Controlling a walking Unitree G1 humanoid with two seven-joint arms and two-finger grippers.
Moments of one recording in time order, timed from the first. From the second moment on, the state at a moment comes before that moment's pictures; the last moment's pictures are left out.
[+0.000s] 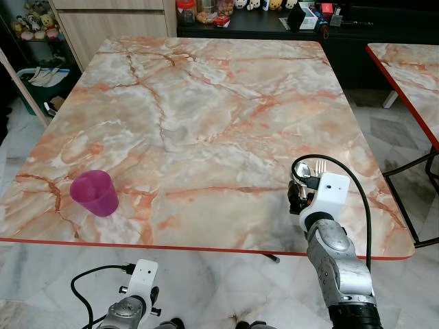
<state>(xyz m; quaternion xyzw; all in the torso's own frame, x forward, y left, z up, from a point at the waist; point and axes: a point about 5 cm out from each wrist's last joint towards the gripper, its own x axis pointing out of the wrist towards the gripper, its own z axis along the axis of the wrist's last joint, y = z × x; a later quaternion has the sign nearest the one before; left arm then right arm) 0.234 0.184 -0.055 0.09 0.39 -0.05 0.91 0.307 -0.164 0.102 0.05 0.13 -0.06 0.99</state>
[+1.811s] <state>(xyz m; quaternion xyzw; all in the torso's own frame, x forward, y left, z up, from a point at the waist) 0.232 0.179 -0.057 0.09 0.40 -0.07 0.91 0.314 -0.152 0.086 0.02 0.17 -0.04 0.98</state>
